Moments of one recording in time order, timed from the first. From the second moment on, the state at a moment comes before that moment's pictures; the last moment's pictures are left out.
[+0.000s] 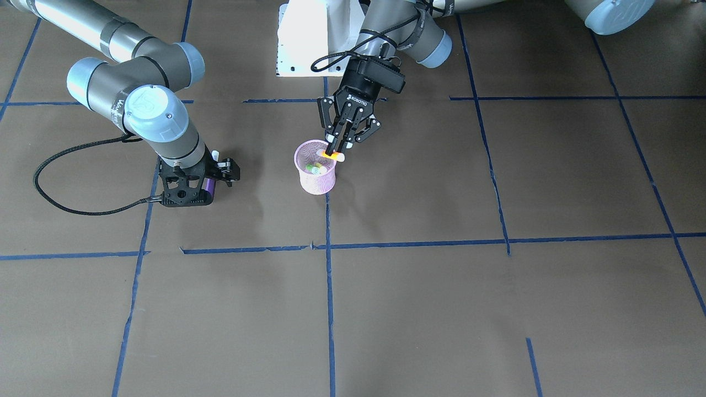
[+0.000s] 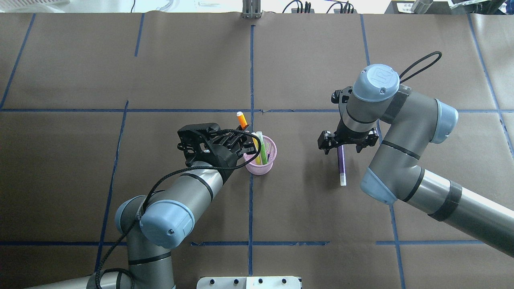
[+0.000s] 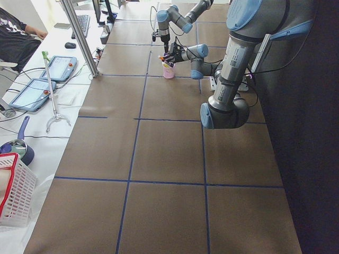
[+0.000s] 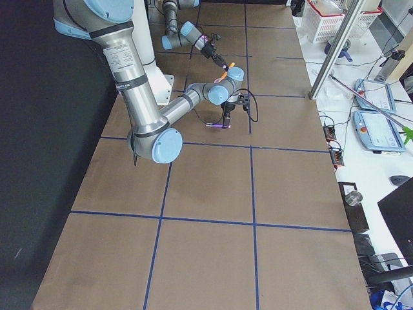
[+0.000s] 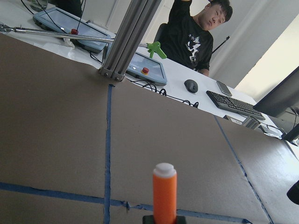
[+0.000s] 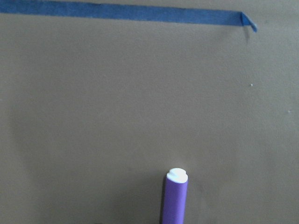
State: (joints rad) left arm -0.24 -2.13 -1.68 -2.39 -0.93 -1.30; right arm 0.68 -1.12 1.64 -1.55 2.09 0.97
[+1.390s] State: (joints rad) left arm -0.23 -2.14 -1.71 -2.39 -0.92 -1.25; right arm 0.68 -1.12 1.62 -1.55 2.11 0.97
